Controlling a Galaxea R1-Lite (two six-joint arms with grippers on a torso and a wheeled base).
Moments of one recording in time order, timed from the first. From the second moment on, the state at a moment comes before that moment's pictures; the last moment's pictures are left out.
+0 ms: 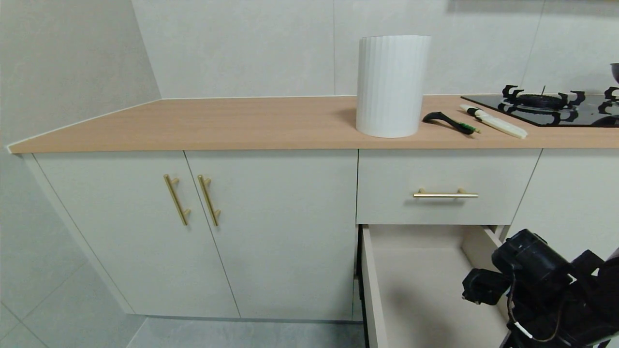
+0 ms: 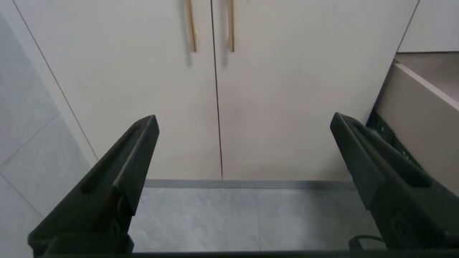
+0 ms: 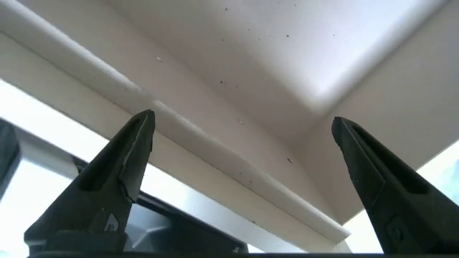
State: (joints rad) left arm 0.00 0.00 0.00 0.00 -0.01 0.00; right arm 0.48 1.65 -0.70 0.36 -0.05 -0.22
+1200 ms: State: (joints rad) left arm 0.00 0.00 0.00 0.00 -0.01 0.00; right arm 0.39 1.67 -0.87 0.14 -0.06 0.12
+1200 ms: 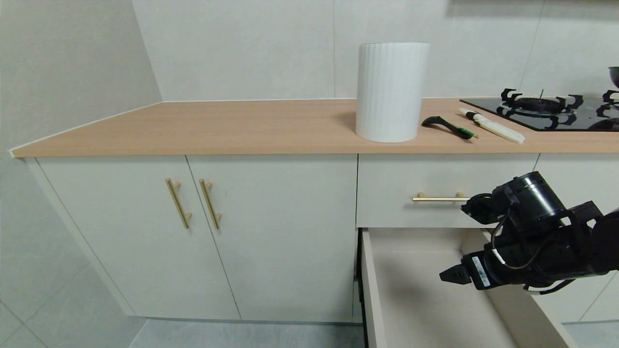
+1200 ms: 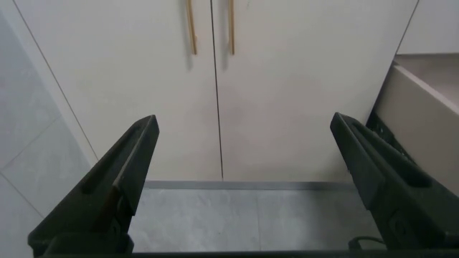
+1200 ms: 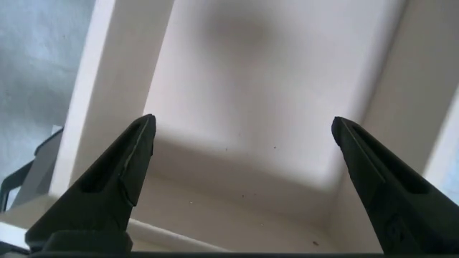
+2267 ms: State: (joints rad) left arm 0.00 0.00 0.00 0.00 -0.01 0.00; right arm 0.39 1.68 -0.87 0.14 -0.06 0.12
